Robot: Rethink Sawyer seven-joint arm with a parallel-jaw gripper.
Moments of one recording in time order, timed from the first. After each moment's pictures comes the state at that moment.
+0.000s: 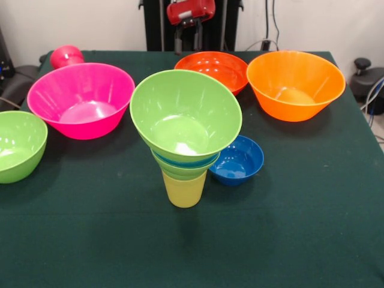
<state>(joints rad) 0.16 0.13 -0.72 2.15 -0.23 -1.58 3.13</state>
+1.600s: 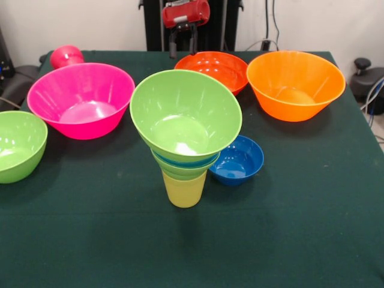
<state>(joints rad) 0.18 0.20 -0.77 2.10 -0.23 -1.58 3.13</state>
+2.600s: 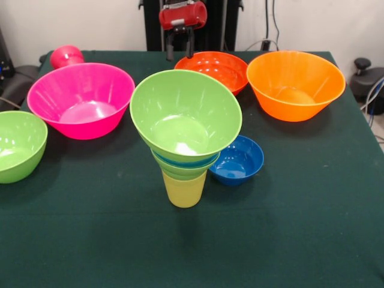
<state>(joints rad) 0.18 0.21 -0.78 2.09 -0.25 -1.53 3.13</state>
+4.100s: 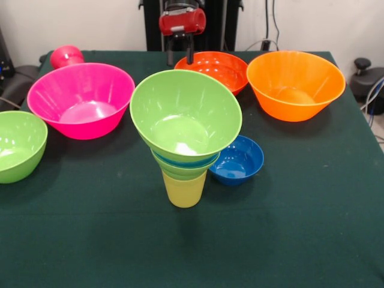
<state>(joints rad) 0.18 0.23 -0.77 2.05 -0.29 -1.48 3.13</state>
